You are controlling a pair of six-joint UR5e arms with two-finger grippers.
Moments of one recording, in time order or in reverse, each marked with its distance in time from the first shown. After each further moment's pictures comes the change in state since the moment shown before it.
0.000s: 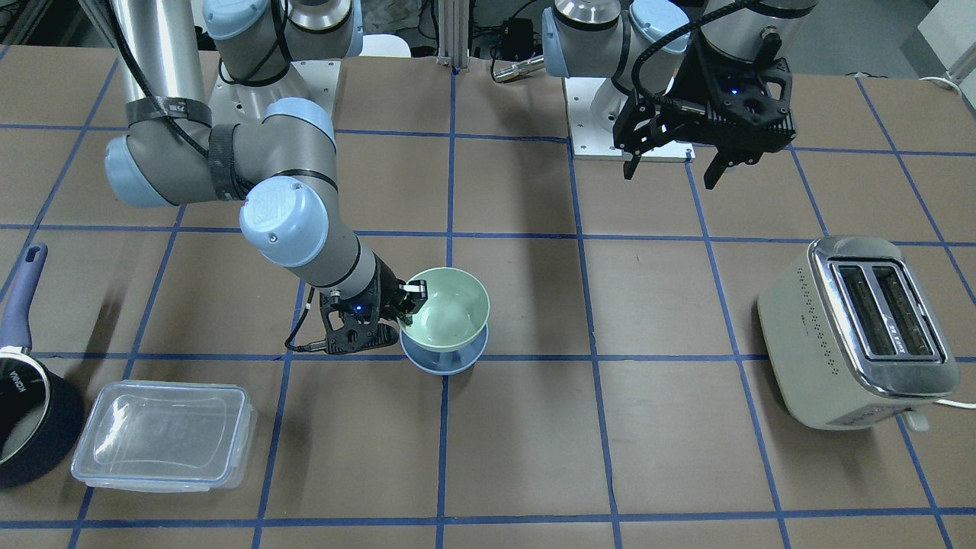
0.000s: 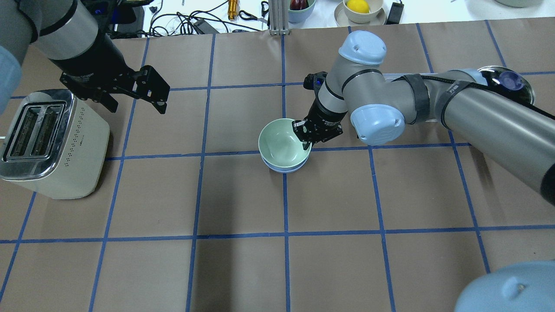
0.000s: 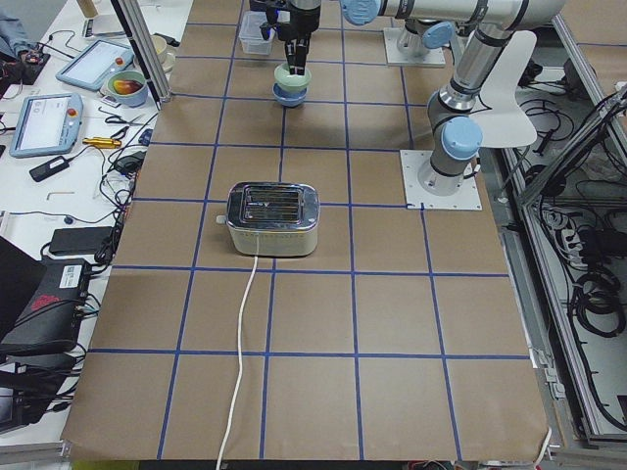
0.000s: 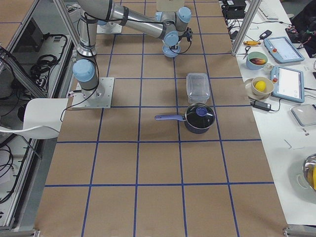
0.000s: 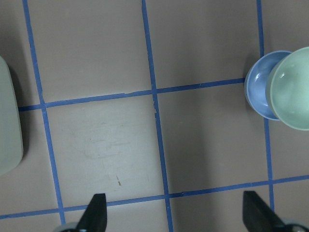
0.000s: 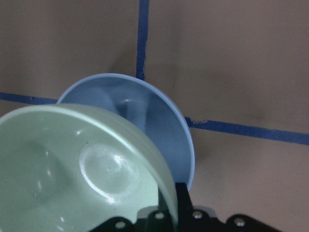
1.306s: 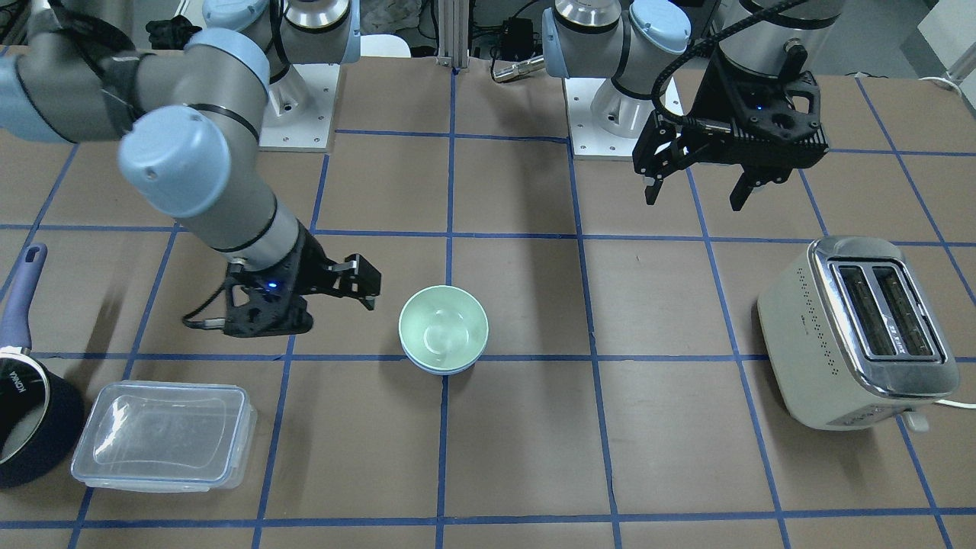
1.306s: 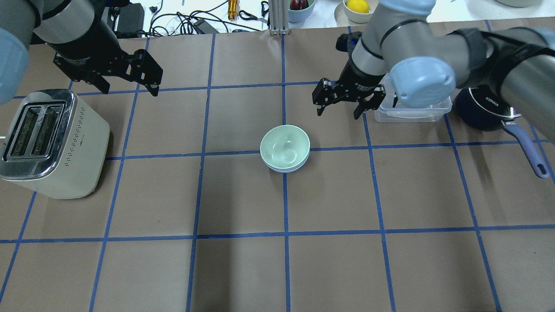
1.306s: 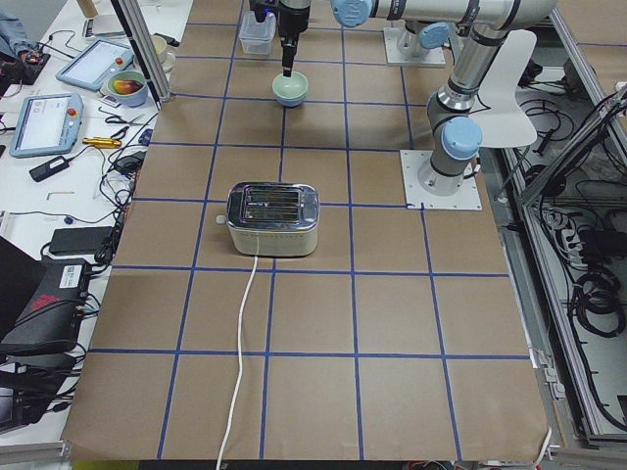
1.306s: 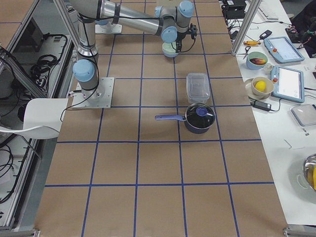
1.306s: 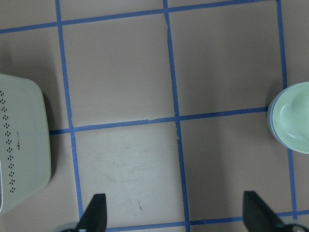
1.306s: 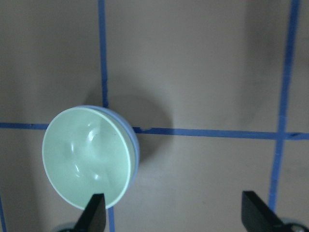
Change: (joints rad) left arm 0.004 -0.038 0.025 0.074 0.049 -0.005; right arm -0.125 -0.132 -0.172 0.298 -0.106 0.000
